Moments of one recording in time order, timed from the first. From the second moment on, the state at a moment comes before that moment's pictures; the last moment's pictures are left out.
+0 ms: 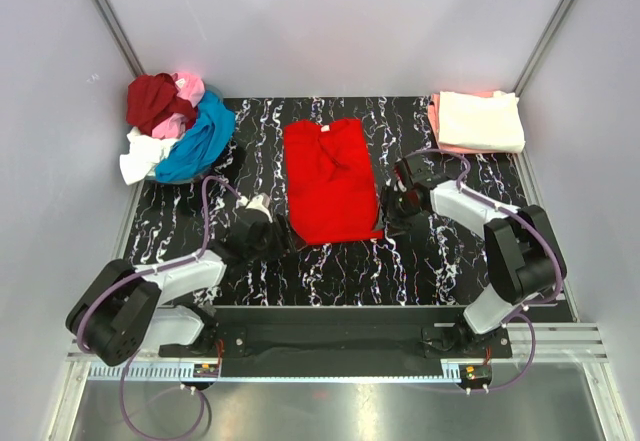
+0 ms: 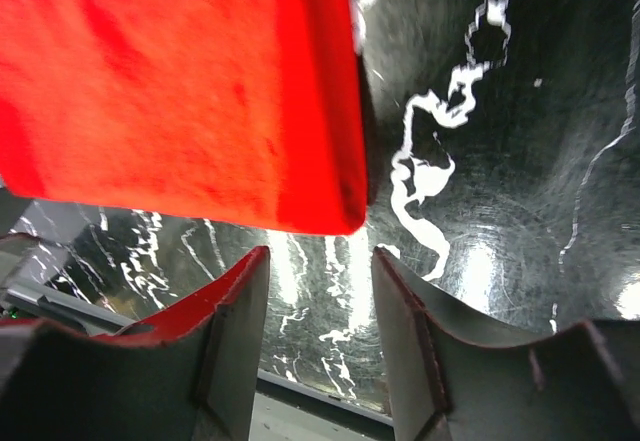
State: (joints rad) left arm -0.60 1.24 0.38 0.15 0.06 -0.85; right arm 0.39 1.62 0.99 -0.53 -0.25 0.55
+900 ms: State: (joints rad) left arm -0.60 1.28 0.38 0.20 0.06 -0.87; right arm 0.38 1.68 0.93 -0.44 -0.28 0.61
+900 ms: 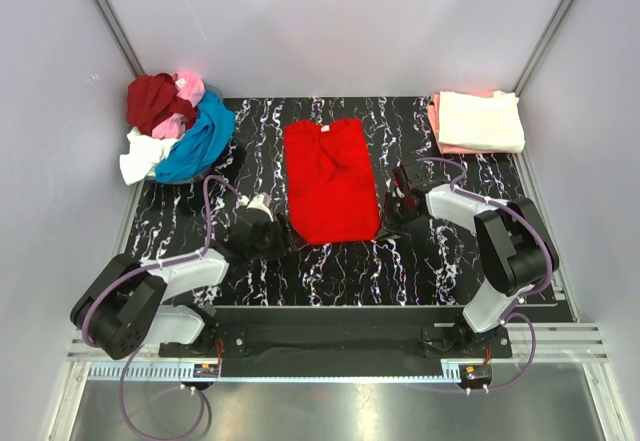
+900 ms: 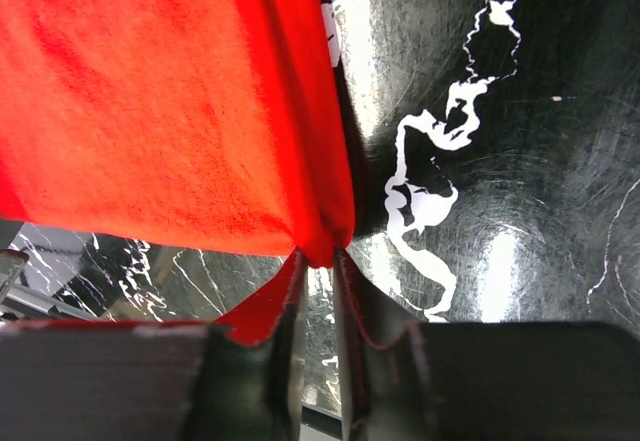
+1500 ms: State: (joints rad) left arm -0.60 1.39 0.41 0.27 0.04 -0.92; right arm 0.38 1.69 0.93 -0.43 -0.28 0.61
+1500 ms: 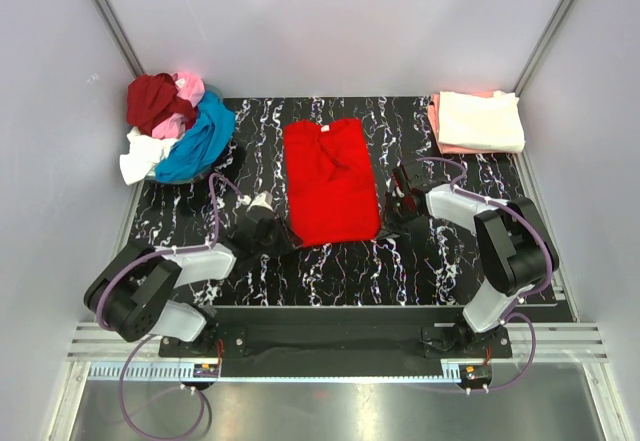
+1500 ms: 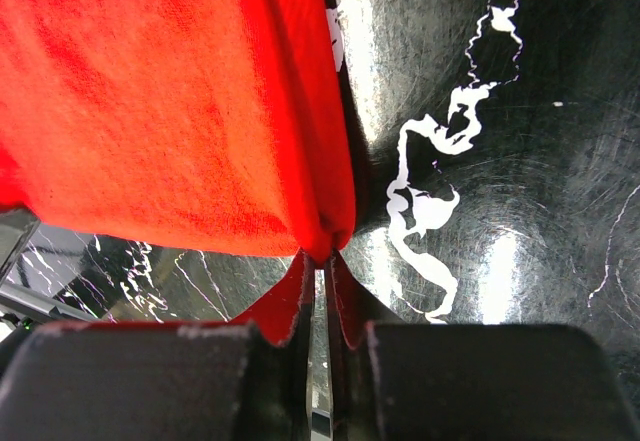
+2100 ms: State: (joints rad) left arm -0.76 1.12 0.46 -0.01 -0.08 -0.92; right arm 0.38 1.43 0.80 -0.48 -0.31 0.65
